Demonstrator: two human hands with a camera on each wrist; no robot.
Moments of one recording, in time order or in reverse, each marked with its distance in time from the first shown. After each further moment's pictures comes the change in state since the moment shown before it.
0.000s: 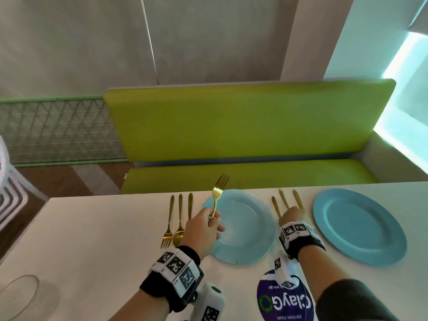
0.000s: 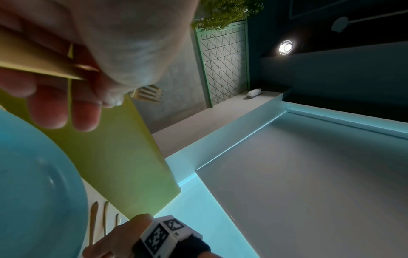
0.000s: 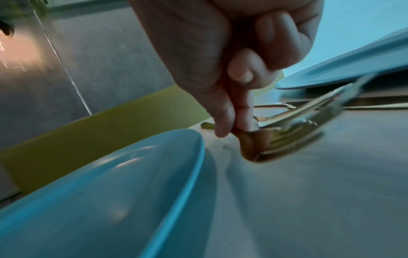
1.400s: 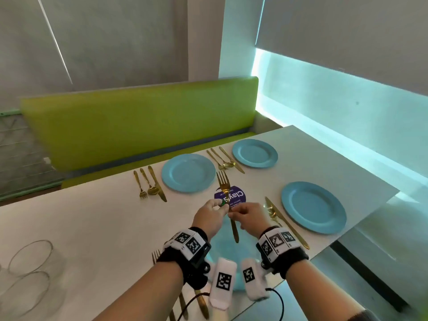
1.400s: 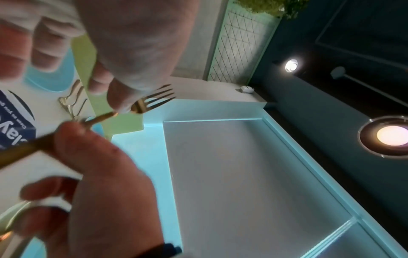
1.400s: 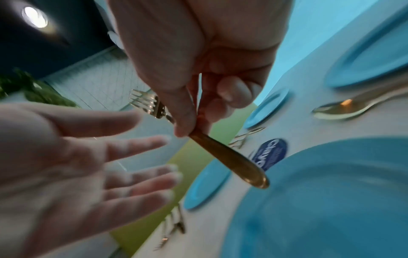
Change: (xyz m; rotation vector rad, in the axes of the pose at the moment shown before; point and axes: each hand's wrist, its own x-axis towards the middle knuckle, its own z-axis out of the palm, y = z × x) left_hand -0.211 -0.045 -0.001 -0.165 -0.464 0.031; right_hand -0.327 0.126 0.013 0.249 0.085 -0.298
